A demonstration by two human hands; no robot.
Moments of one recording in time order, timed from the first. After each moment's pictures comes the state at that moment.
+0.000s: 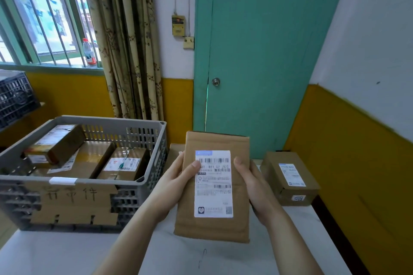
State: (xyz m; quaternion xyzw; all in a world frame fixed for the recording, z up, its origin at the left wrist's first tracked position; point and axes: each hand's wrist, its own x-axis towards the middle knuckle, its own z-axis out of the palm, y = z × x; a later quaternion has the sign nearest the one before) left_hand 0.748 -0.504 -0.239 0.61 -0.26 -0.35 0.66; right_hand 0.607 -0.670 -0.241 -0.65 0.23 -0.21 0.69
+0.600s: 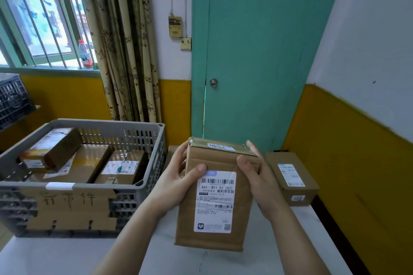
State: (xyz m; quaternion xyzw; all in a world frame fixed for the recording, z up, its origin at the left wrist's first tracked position) left_hand 0.755 -0.507 -0.230 0.62 -0.35 -0.30 0.64; right_hand 0.607 -0.678 -0.232 -0.65 0.22 -0.29 0.66
